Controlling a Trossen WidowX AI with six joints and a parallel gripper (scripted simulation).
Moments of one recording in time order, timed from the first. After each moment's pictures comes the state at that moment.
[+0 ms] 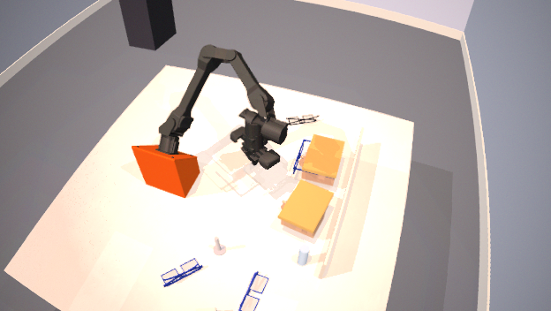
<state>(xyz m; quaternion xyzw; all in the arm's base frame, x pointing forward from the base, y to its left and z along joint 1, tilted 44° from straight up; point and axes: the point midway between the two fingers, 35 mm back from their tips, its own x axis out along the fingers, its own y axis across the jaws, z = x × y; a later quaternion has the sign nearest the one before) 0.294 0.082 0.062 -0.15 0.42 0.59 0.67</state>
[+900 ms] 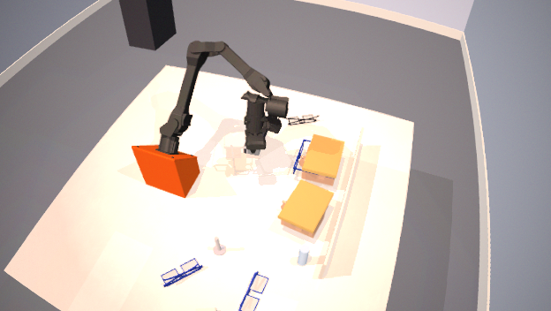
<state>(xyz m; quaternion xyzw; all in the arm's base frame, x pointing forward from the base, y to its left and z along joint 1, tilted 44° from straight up) 0.267 0.113 0.101 0.00 0.62 0.35 0.70</state>
